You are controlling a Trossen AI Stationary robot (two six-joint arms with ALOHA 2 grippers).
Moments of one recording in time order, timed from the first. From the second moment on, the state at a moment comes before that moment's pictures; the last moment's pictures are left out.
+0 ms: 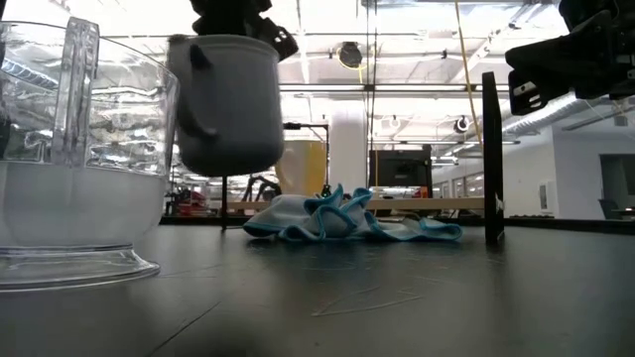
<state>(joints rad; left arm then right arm) -0.14 1.72 1.48 -0.93 0.11 0.24 0.43 0.80 0.02 0.80 0.23 0.03</state>
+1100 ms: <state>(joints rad) -0.04 1.72 1.55 -0.98 0.15 0.61 0.43 0.79 0.02 0.82 0.23 0.03</state>
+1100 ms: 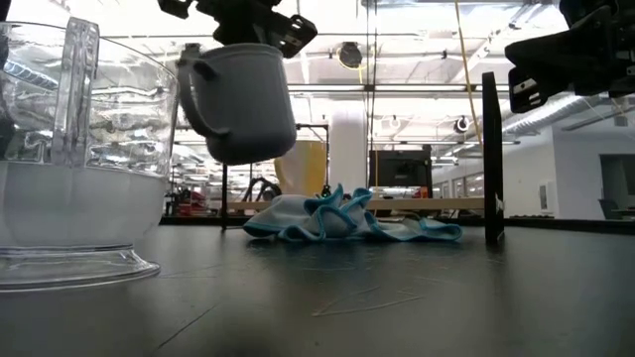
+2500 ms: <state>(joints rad) 0.10 1.13 1.40 -1.16 0.02 0.42 0.42 0.79 0.02 0.79 0.23 0.03</state>
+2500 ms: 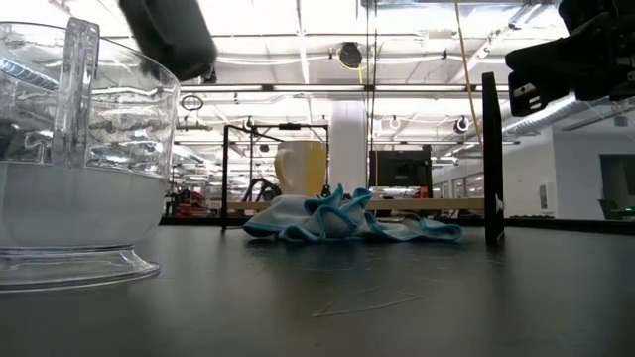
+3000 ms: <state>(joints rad) 0.18 1.03 1.11 -1.25 0.19 0.26 0.42 0.80 0.02 0.81 0.24 0.03</state>
